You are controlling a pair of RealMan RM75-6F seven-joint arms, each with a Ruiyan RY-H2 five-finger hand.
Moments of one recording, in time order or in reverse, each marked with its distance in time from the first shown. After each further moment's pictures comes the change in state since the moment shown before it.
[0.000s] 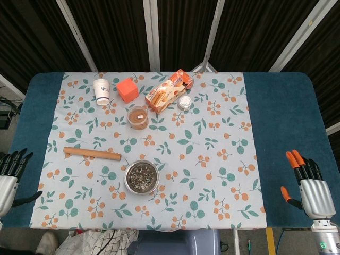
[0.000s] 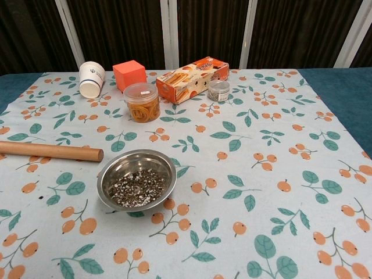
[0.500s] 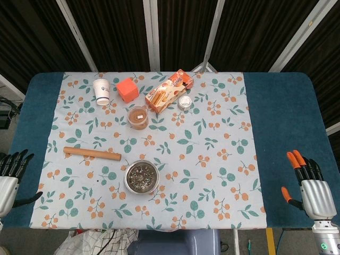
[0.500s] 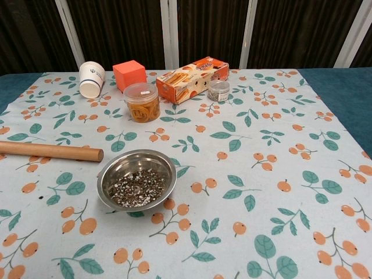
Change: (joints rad) left arm 0.000 0.000 0.002 -0.005 -0.004 -0.009 0.014; right arm -0.005 0.001 -0.004 0.004 -0.004 0.004 0.009
